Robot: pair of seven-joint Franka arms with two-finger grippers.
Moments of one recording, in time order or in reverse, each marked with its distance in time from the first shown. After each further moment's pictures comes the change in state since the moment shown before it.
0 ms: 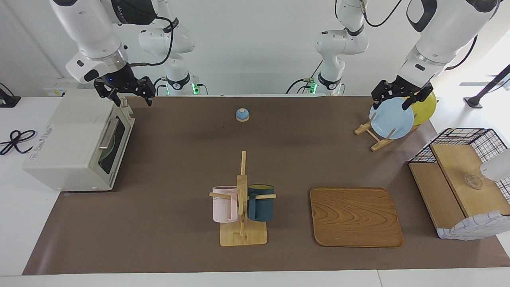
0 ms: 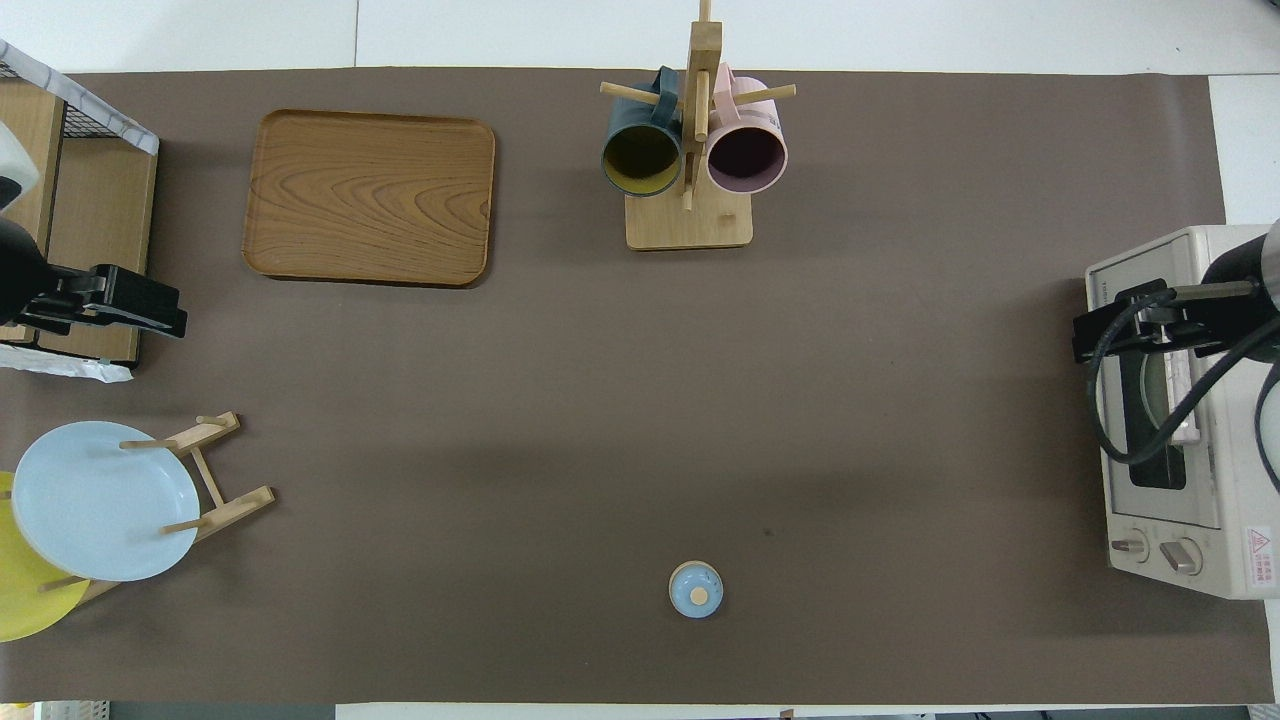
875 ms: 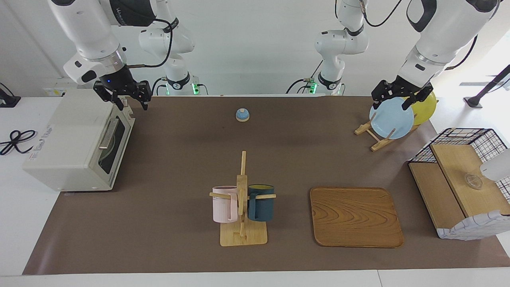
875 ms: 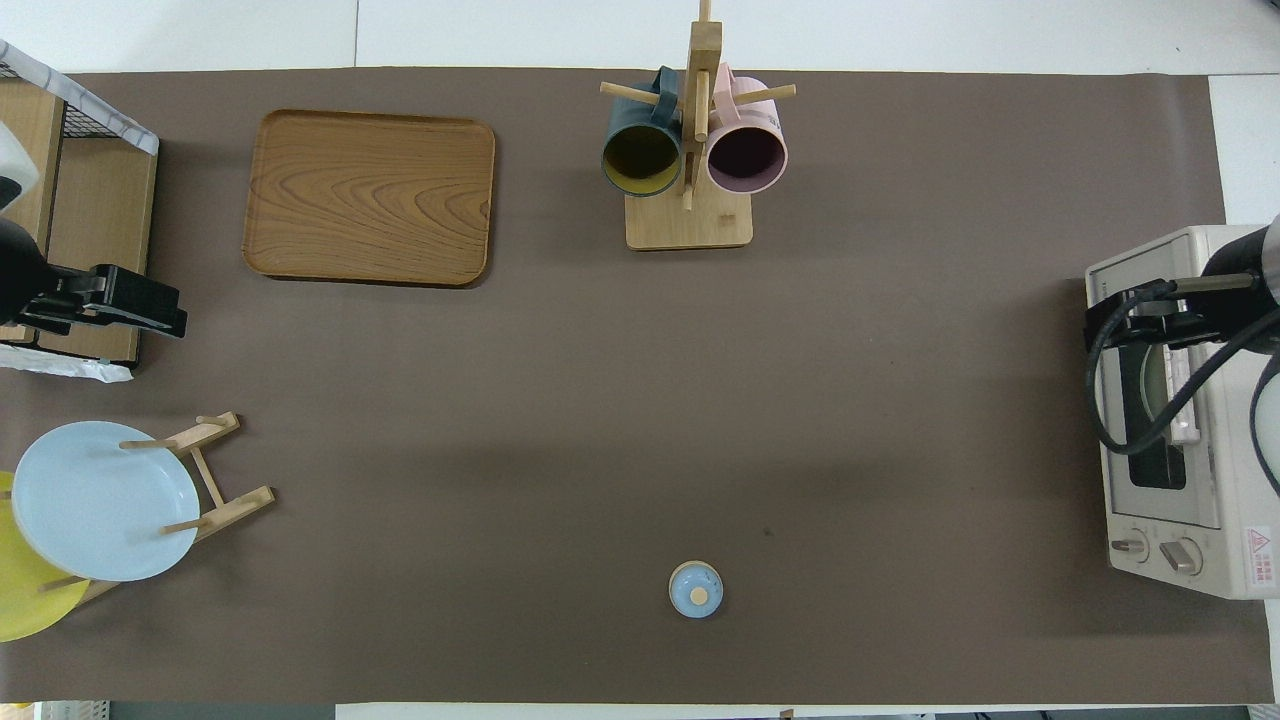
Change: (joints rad) left arm 0.000 0.000 0.000 0.000 0.000 0.000 0.000; right arm -0.005 0.000 -0.006 -0.025 0.000 0.049 0.000
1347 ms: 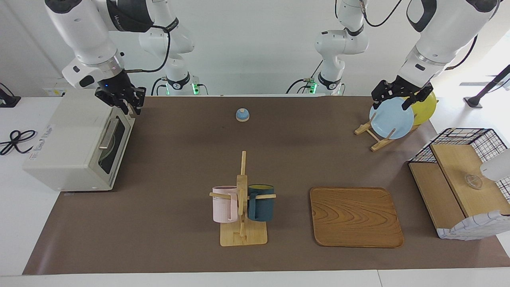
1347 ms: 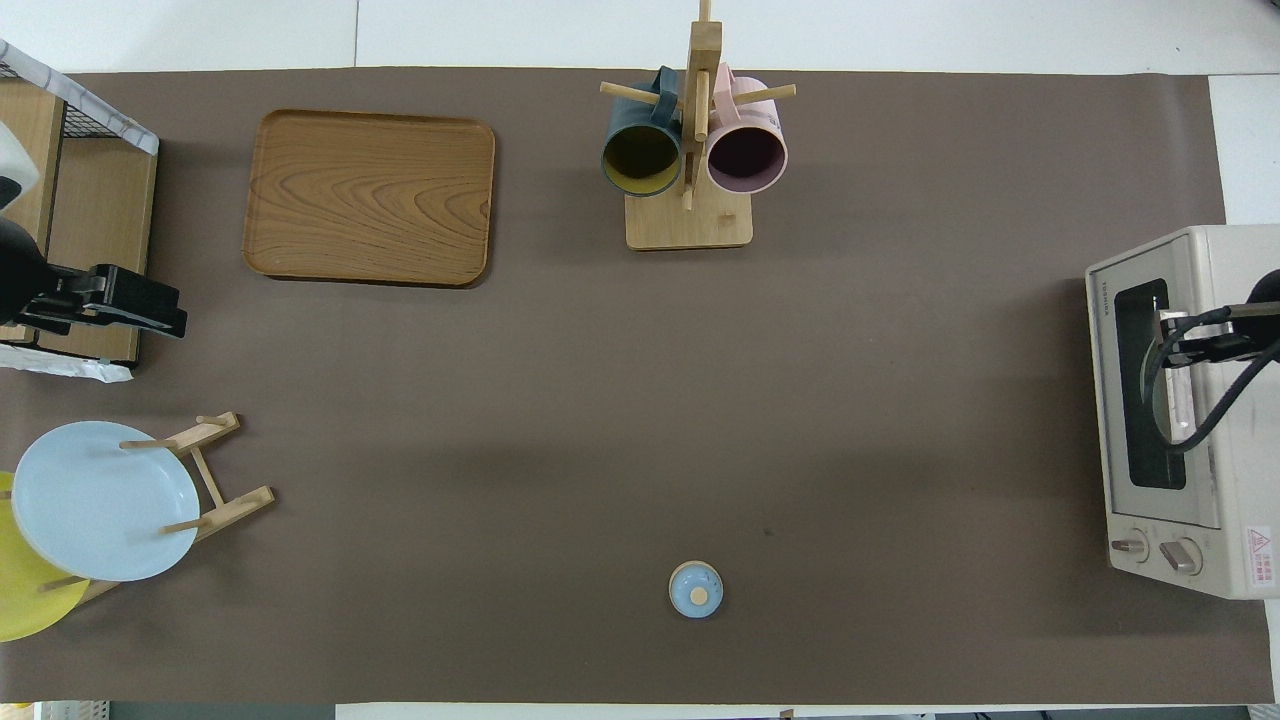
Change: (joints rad) left arm 0.000 0.000 0.000 0.000 0.000 0.000 0.000; right arm -0.139 -0.045 -0.008 -0.186 0.000 0.136 -0.138
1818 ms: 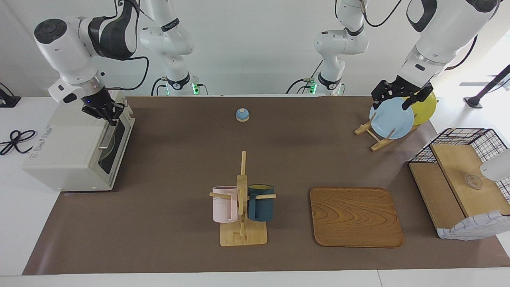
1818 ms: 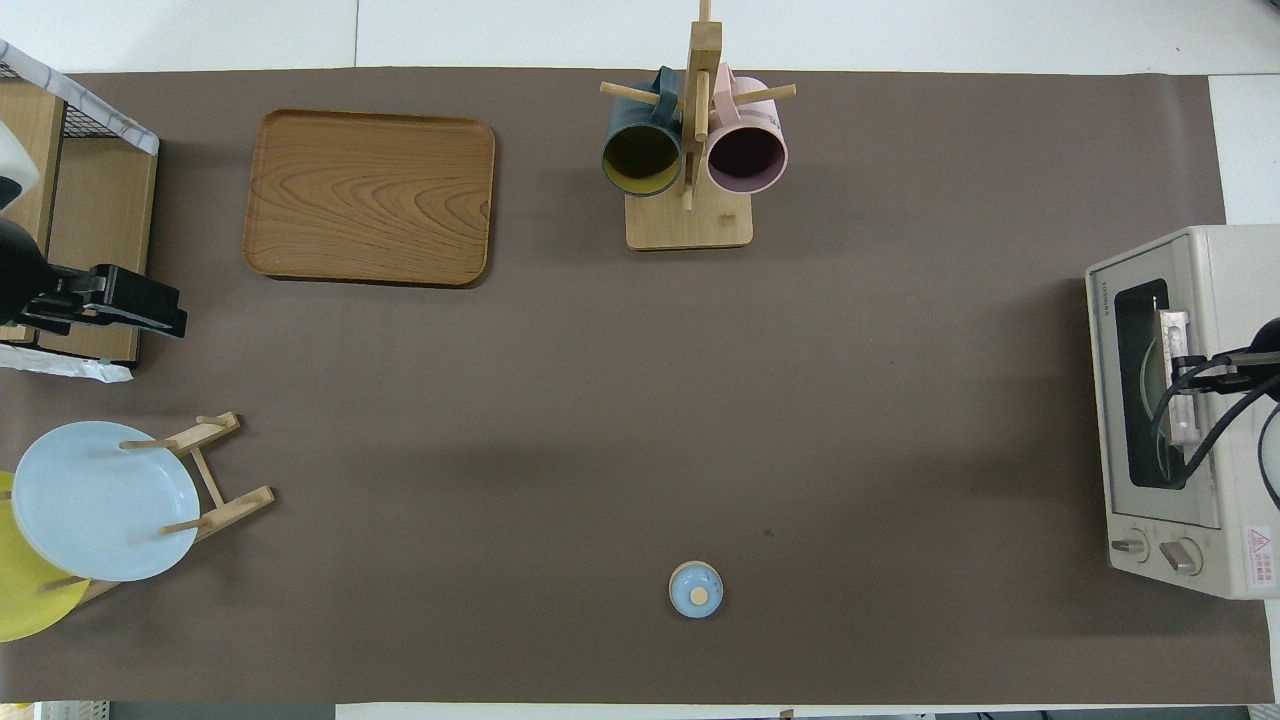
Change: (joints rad) left arm 0.000 0.000 0.000 0.000 0.000 0.000 0.000; right arm -0.075 -0.053 -0.002 -0.190 -0.030 0.185 -0.066
